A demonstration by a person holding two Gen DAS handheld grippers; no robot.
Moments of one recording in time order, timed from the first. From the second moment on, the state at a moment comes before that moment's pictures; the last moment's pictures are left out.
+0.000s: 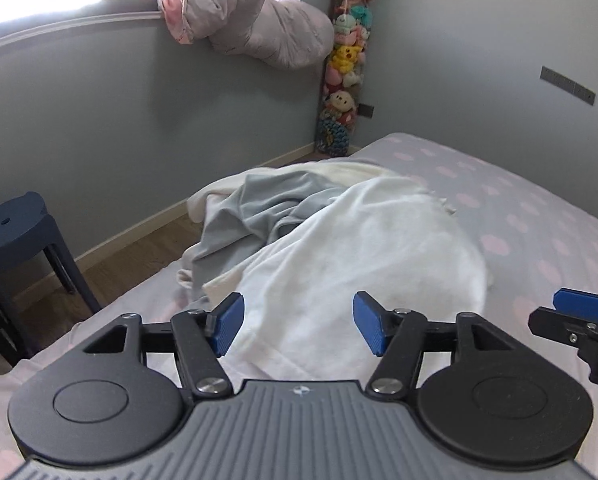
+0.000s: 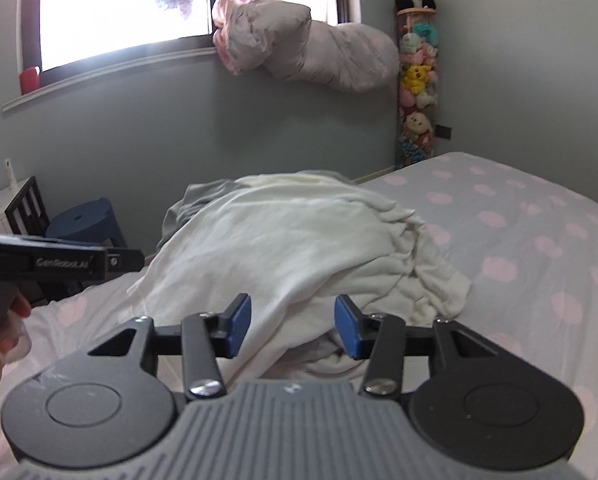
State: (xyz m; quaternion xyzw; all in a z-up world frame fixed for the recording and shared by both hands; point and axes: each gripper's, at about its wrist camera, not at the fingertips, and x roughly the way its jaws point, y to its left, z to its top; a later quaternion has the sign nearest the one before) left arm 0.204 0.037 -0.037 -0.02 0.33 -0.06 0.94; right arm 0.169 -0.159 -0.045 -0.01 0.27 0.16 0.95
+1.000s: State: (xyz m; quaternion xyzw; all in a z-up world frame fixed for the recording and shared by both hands) left arm 0.152 -0.032 0.029 -0.15 0.27 -0.28 0.91; right arm 0.128 -0.187 0.031 -0.01 0.11 0.11 0.99
